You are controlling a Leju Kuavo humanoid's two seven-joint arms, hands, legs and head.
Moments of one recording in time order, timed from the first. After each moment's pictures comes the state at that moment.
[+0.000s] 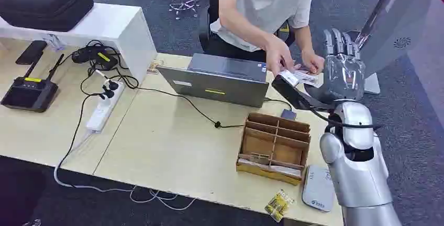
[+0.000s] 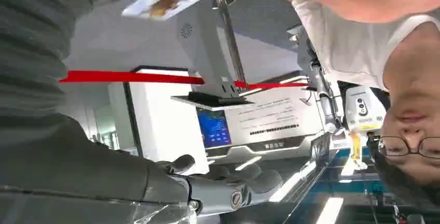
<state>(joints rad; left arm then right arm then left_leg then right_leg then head) -0.11 -0.03 -1.25 -0.13 1.48 0.11 -0.04 -0.63 0.03 0.30 -1.26 1.26 -0.06 -0.14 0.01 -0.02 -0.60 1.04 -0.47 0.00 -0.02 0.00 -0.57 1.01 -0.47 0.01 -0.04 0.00</state>
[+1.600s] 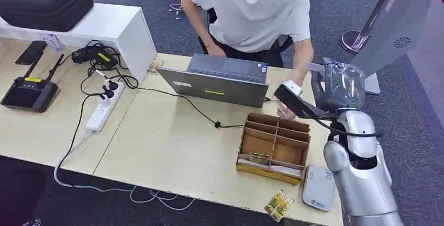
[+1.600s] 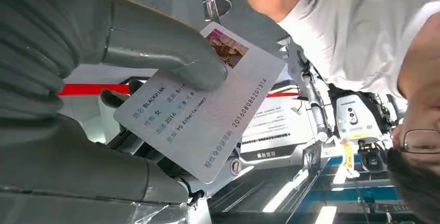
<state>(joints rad) -0.12 -0.03 -1.29 -0.13 1.48 0.10 0.00 -0.58 -0.02 0.33 -1.29 1.16 -0.08 -0.16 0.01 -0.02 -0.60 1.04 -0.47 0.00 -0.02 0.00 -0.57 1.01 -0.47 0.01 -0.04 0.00</state>
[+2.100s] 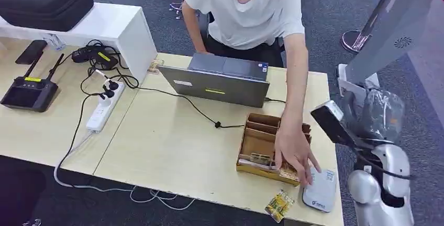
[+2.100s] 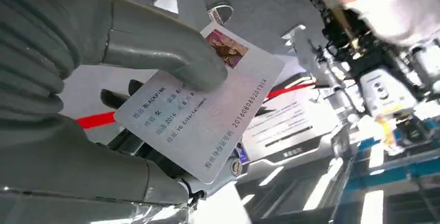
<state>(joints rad) -0.12 -0.03 -1.29 -0.13 1.57 0.13 -0.04 -0.29 -0.05 0.10 -1.55 1.02 -0.15 -0.27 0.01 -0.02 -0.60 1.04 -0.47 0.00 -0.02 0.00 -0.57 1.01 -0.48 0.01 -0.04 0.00</state>
